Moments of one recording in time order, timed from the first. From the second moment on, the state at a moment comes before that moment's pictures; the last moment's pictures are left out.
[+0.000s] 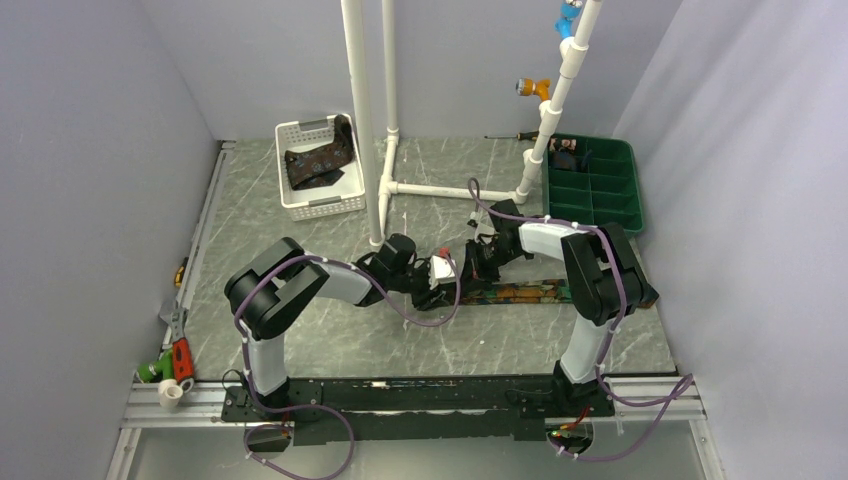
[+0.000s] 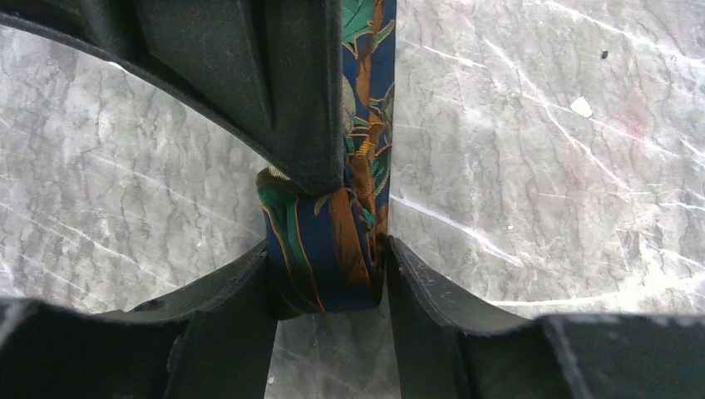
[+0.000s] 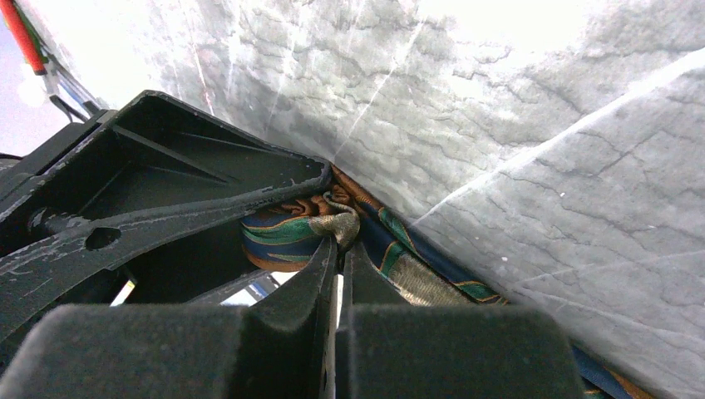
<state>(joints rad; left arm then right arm) -0.79 1.87 0.81 0.47 0.61 0.37 0.32 1.83 0.99 -0.48 -0.68 0.31</state>
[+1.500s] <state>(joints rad) -0.78 1.82 0.79 0.40 0.60 0.56 0.24 1.77 0.97 -0.52 -0.85 0.22</state>
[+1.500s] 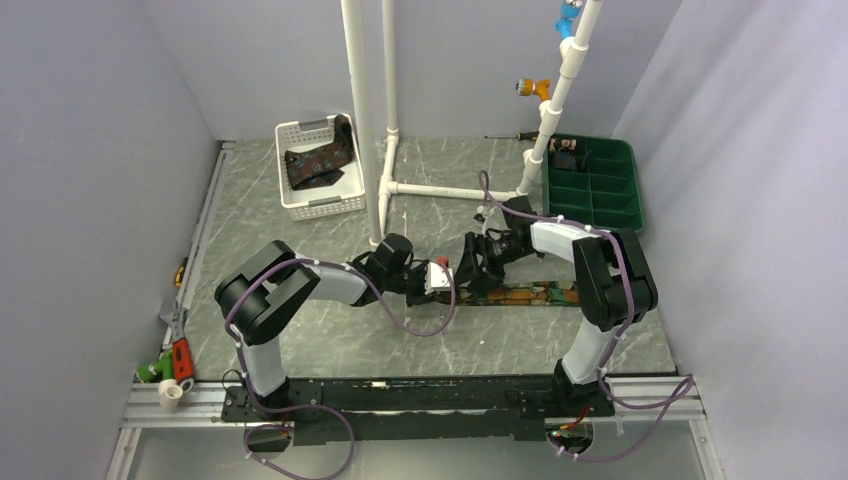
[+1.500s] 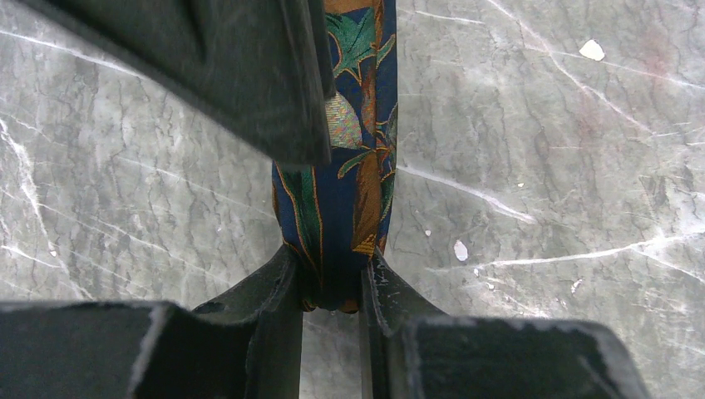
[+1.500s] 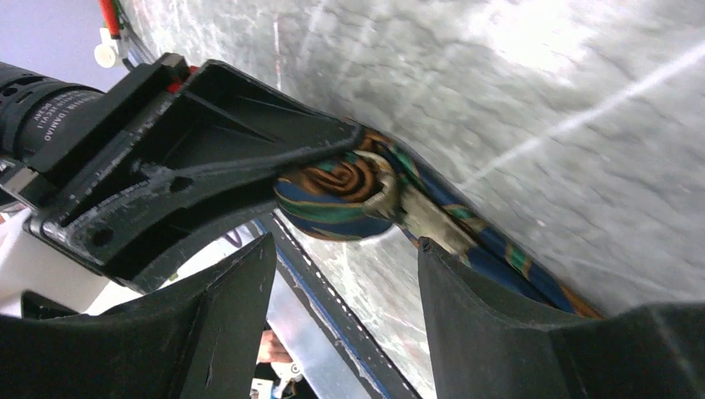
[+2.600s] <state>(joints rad) -0.73 1.82 0.79 0.41 0.69 0.44 0.25 1.88 1.01 -0.58 -0.79 0.22</state>
